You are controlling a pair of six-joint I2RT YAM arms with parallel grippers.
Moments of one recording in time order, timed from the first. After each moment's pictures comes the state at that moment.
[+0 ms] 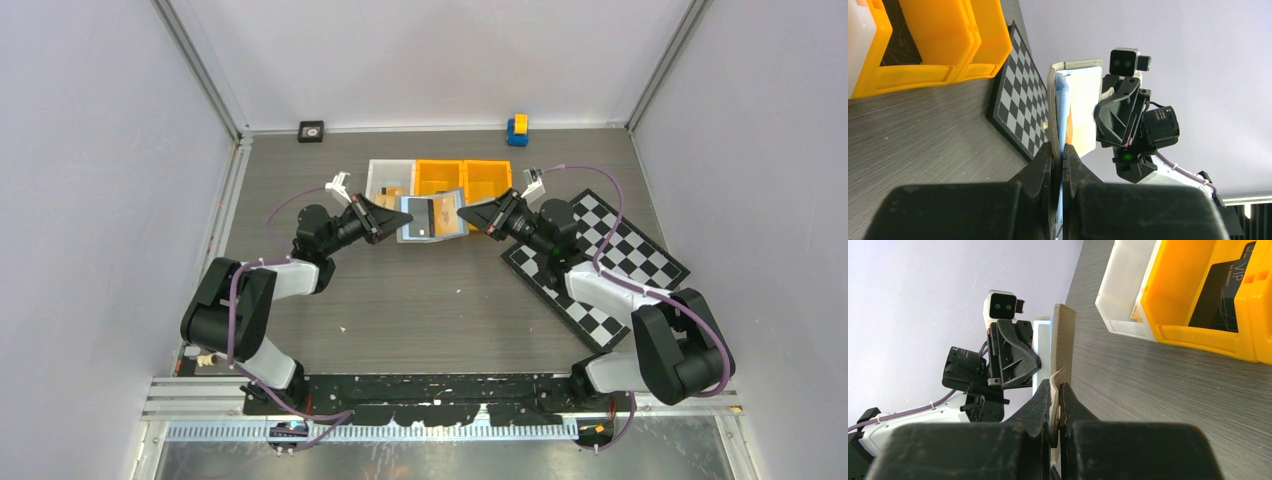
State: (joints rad) left arm -0.29 1.57 0.57 1.02 0.69 -1.28; right arm 0.38 1.34 0.59 0.70 -0.45 1.05
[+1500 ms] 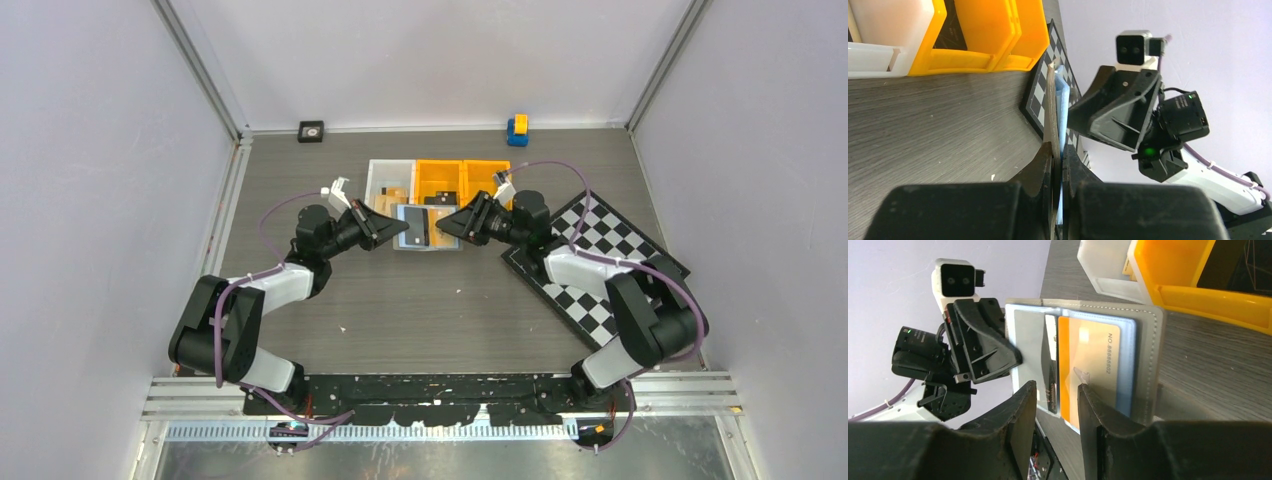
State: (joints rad) left arm -0.30 1.45 0.56 0.75 0.61 -1.13; right arm 0.45 1.50 0.70 0.58 -0.52 0.99
